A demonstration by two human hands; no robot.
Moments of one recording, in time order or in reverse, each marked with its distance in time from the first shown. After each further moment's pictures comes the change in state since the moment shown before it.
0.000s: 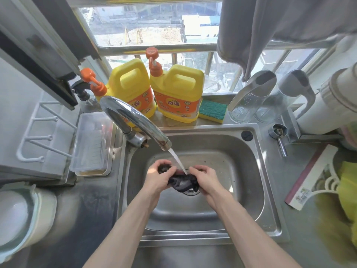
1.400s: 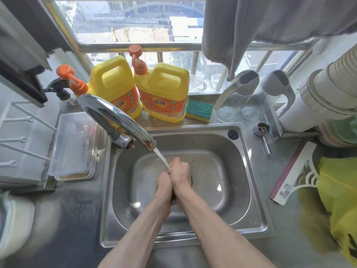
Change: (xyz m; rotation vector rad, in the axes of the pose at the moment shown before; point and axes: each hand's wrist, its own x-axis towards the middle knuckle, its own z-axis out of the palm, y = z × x) left_hand -0.009 -0.013 0.061 -0.221 0.099 -0.367; right_hand -0.022 -0.019 0.047 -0.193 0.157 -0.162
